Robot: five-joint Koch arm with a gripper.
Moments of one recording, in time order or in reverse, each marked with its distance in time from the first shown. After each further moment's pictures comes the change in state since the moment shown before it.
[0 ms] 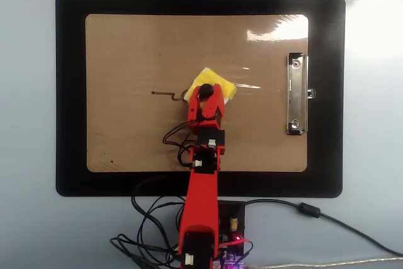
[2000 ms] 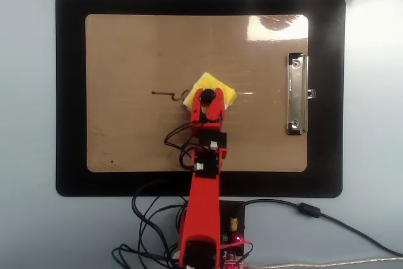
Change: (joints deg) arm 1.8 6.9 5.9 9.7 -5.3
